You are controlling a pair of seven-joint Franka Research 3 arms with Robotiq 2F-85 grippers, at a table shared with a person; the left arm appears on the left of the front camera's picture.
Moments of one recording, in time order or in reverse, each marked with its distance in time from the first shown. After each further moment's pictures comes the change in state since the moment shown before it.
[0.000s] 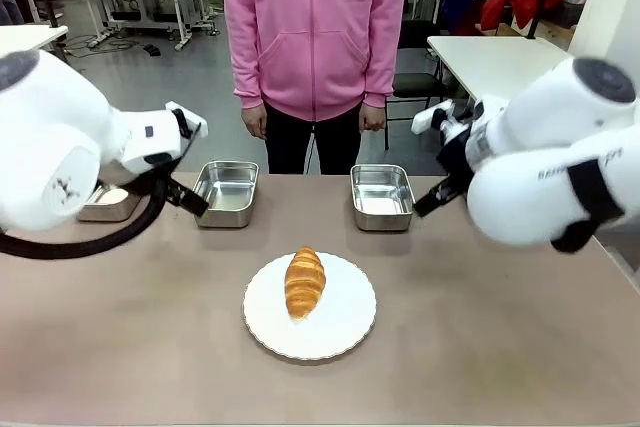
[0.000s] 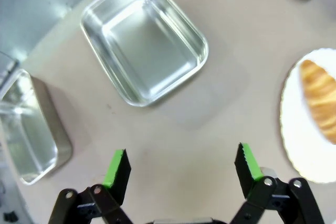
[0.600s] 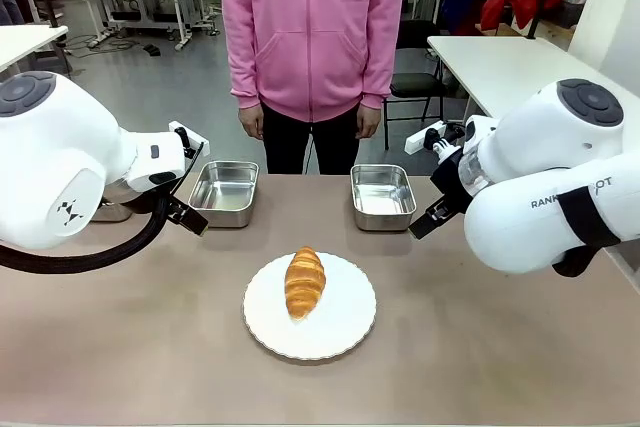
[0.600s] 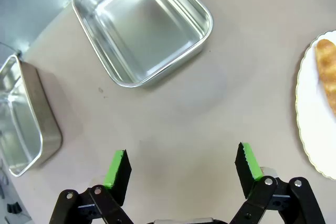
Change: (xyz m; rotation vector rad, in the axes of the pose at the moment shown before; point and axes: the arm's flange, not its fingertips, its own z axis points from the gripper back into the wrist) left arm -0.028 -0.014 -0.034 0.043 0.068 -0.003; right arm -0.033 0.032 -0.029 -0.009 0.070 0.051
